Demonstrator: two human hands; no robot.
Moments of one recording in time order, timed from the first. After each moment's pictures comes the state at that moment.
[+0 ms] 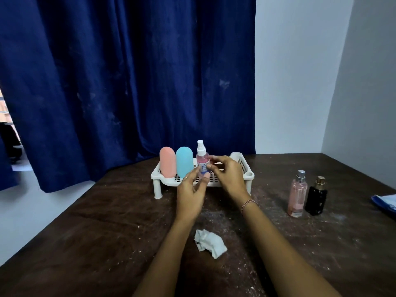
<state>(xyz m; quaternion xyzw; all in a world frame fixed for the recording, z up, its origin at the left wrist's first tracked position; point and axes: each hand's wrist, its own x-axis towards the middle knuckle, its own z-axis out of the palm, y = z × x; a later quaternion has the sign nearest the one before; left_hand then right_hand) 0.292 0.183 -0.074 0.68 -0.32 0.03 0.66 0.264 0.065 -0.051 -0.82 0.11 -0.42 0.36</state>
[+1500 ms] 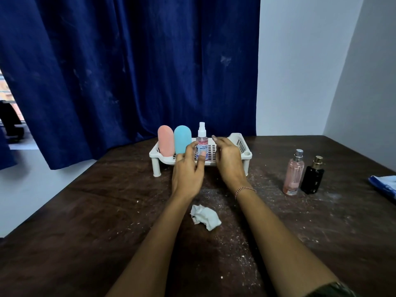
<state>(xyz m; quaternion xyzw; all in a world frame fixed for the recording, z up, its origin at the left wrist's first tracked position) 0.295 0.186 -0.077 0.79 -0.33 0.12 0.50 0.247 0.075 -0.053 -0.88 0.12 -0.40 0.20</state>
